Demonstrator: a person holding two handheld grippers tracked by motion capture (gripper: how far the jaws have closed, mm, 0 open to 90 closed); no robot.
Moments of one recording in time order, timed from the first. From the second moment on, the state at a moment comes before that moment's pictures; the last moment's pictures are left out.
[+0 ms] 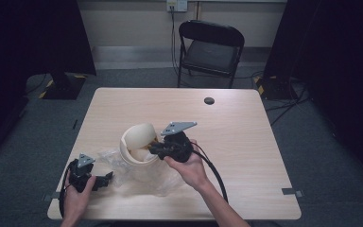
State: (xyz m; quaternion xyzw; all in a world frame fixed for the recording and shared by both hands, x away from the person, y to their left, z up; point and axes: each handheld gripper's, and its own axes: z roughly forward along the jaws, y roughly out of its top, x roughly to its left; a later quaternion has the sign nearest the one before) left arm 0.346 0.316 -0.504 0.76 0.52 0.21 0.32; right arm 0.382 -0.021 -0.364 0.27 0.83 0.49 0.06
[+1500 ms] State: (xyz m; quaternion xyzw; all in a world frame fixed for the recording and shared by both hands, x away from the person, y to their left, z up) left arm 0.346 0.316 -0.504 0.76 0.52 0.21 0.32; right arm 0.381 -0.208 -0.436 0.48 0.75 0.43 0.16
